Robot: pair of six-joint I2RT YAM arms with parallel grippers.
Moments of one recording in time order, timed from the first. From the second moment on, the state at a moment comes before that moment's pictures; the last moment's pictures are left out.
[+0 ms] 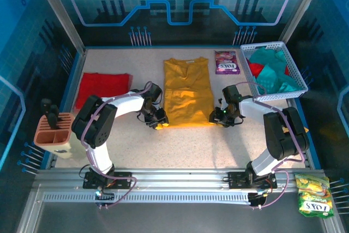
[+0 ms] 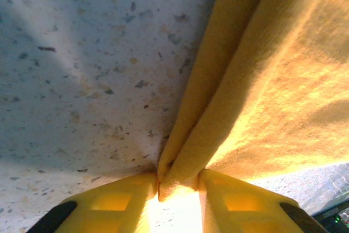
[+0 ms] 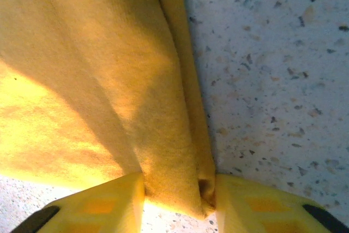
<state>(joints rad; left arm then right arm) -0.45 1.82 1.04 -0.63 0.46 -0.80 0.25 1.60 0.81 -0.55 -0.36 0.50</state>
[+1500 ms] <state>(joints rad) -0.96 1.05 0.64 -0.58 0.22 -1.22 0.35 0.88 0.60 -0.92 -0.37 0.58</state>
